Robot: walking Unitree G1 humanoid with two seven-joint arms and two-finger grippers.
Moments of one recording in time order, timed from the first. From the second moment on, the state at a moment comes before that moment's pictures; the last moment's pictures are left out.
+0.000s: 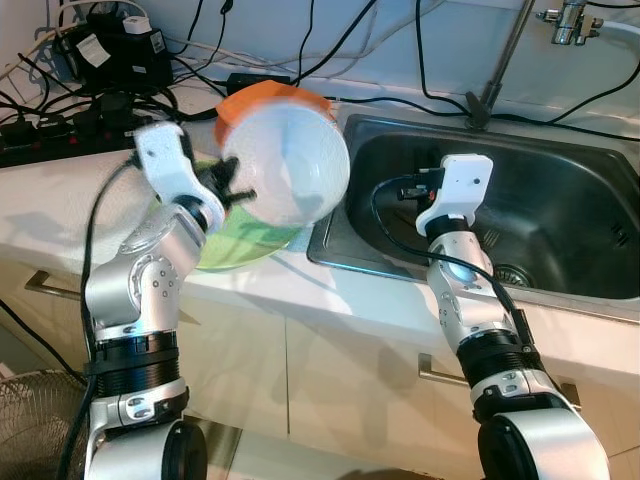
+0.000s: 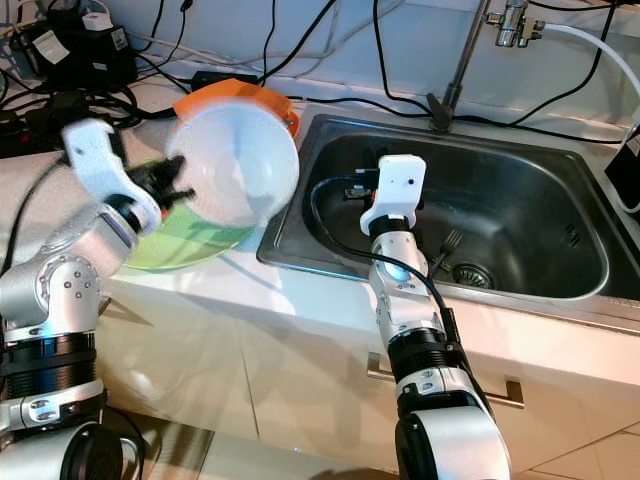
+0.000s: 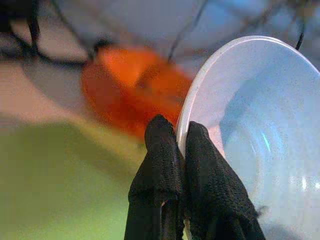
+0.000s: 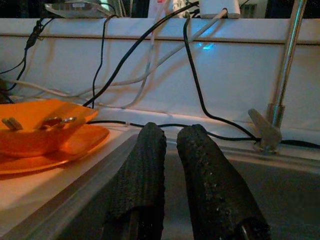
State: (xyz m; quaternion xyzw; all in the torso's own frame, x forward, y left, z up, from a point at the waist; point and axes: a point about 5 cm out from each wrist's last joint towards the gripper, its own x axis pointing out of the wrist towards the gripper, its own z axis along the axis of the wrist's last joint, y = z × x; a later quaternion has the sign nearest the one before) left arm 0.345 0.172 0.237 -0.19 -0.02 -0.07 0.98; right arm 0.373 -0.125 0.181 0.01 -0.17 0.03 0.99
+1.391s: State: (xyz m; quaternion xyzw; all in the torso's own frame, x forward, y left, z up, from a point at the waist) left arm 0.342 0.144 0.275 -0.10 -0.18 -0.07 0.98; right arm 0.368 -0.105 0.224 0.30 -0.16 0.21 0.91
